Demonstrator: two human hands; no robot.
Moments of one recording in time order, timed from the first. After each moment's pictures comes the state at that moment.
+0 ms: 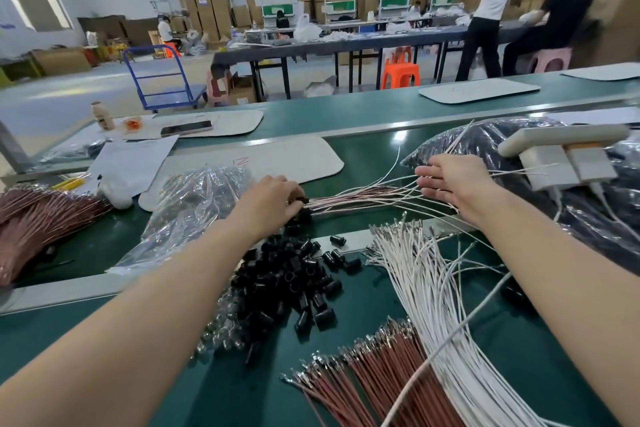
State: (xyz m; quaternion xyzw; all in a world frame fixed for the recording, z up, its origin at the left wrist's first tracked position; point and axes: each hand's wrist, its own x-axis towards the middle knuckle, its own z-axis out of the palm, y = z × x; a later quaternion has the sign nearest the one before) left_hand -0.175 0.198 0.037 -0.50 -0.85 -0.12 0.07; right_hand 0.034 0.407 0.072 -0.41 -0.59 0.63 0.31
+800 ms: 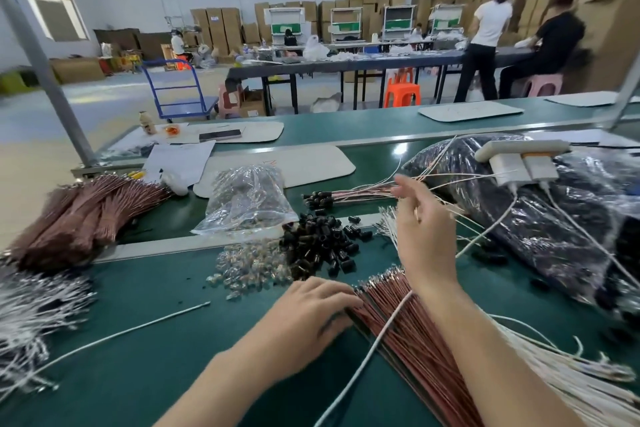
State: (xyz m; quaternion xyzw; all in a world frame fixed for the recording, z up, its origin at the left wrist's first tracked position) left_hand 0.013 0.026 0.006 -0.65 -0.74 -0.18 0.02; right_hand 0.109 0.202 0.068 -0.28 -0.73 0.37 0.50
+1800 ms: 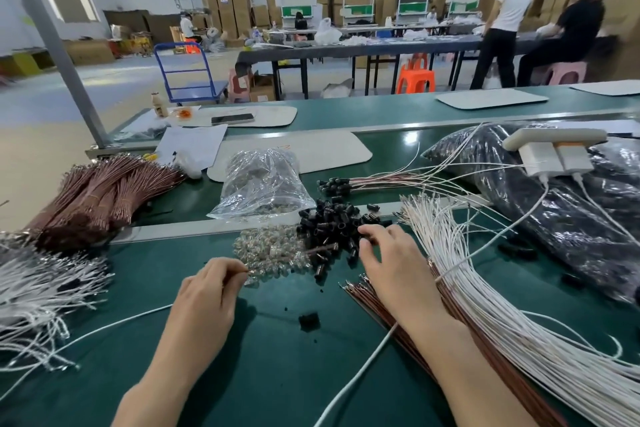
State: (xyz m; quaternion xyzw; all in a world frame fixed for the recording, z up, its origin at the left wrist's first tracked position) left_hand -0.047 -0.073 -0.019 -0.34 -0.86 -0.38 0.09; right_hand 0.092 0.170 0.009 -0.25 -0.90 0.20 0.28
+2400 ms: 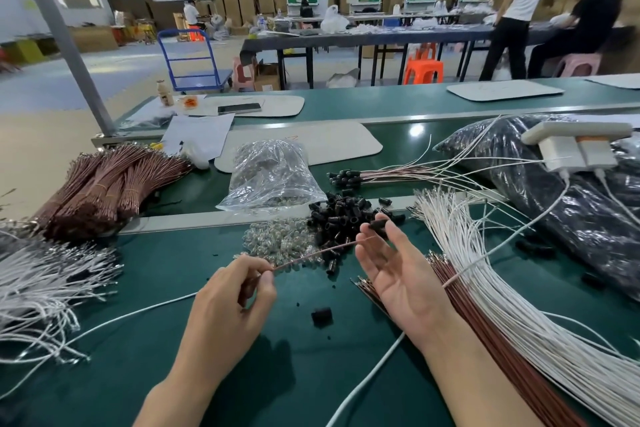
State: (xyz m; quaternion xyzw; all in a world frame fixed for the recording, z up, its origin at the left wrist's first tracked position) left_hand -0.025 -0.071 -0.007 -0.40 -0.79 -0.45 0.12; right_hand 0.089 0.146 0.015 -0.15 -0.28 0.91 0.25
